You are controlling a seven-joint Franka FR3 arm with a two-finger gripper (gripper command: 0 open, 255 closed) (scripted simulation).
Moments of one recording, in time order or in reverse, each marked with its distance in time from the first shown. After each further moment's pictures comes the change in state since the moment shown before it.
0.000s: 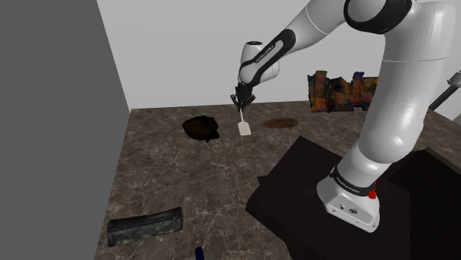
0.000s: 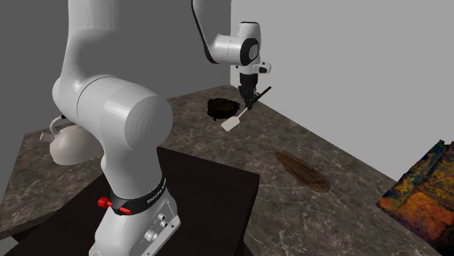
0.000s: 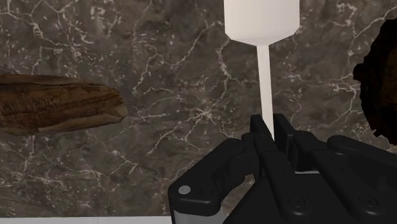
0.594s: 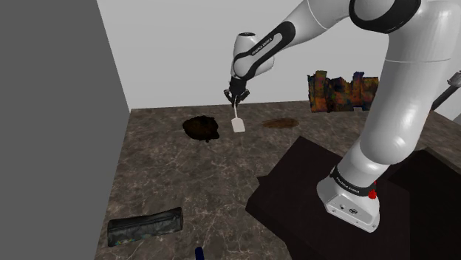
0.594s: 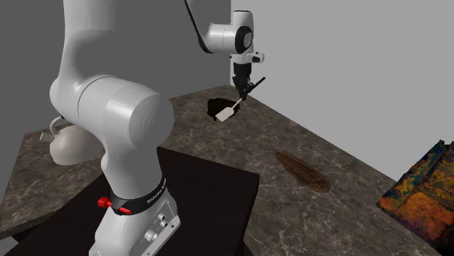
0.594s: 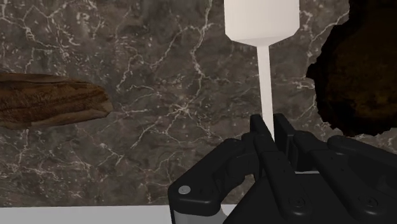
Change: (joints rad) arm 0.049 -0.030 0.018 0.059 -0.009 -0.091 0.070
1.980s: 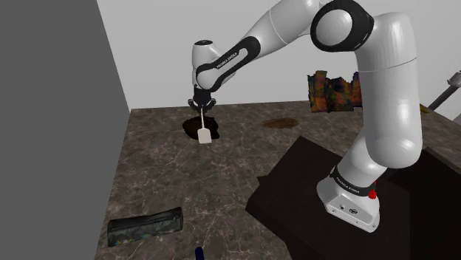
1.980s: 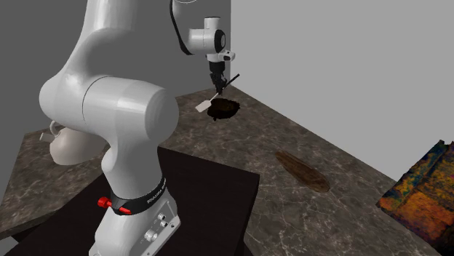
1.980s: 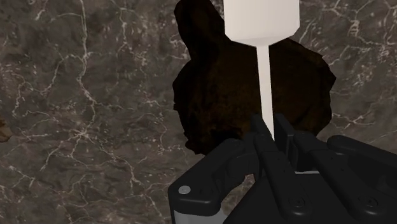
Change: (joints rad) arm 0.209 0.273 0.045 0.357 -0.054 -0.097 0.281
